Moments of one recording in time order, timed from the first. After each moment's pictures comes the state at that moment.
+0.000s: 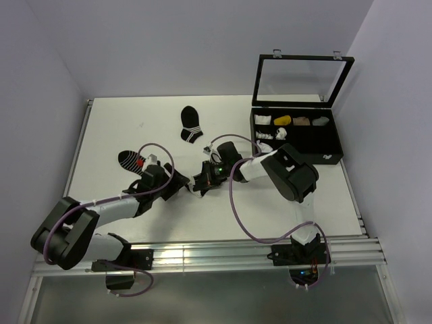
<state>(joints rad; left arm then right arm) -0.54 1.30 0.38 0.26 -0.05 -1.12 0.63 2.04 0.97 0.33 -0.76 0.70</state>
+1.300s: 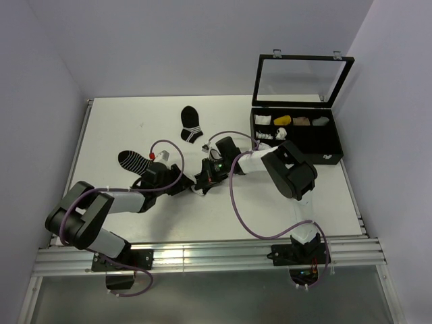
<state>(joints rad) -0.52 1.49 0.40 0.48 0.13 -0.88 0.60 2.07 1.10 0.10 -0.81 0.59</state>
